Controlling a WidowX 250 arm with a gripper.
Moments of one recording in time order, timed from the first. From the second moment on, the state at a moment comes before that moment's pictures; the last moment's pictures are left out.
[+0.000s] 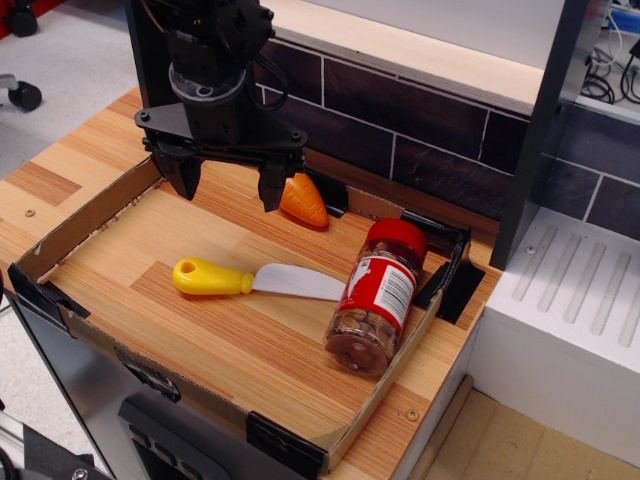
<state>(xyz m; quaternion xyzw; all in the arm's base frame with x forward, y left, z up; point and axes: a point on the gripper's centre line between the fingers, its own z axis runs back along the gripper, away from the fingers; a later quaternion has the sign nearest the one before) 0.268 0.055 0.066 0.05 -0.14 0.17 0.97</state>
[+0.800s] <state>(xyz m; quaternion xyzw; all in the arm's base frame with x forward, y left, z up) 0.280 -0.004 0.090 -0.01 -0.07 0.18 0.98</state>
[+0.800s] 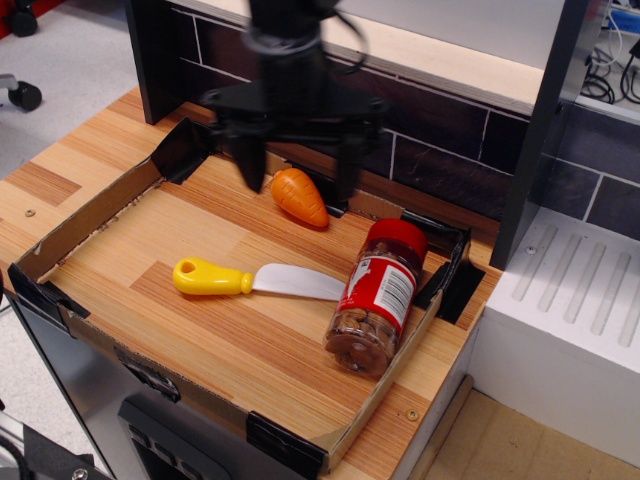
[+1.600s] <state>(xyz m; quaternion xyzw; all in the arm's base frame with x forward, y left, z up) 0.308 -0.041 0.058 0.02 -0.05 0.15 0.99</state>
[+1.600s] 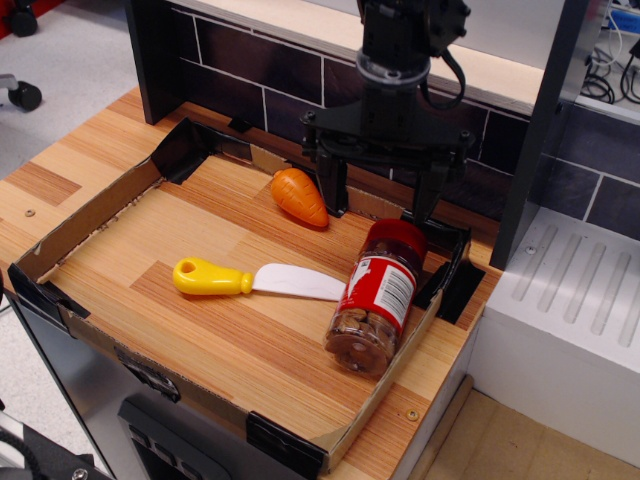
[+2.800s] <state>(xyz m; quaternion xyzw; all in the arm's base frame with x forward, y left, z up) 0.317 -0.057 0.009 0.03 -0.04 0.12 0.99</state>
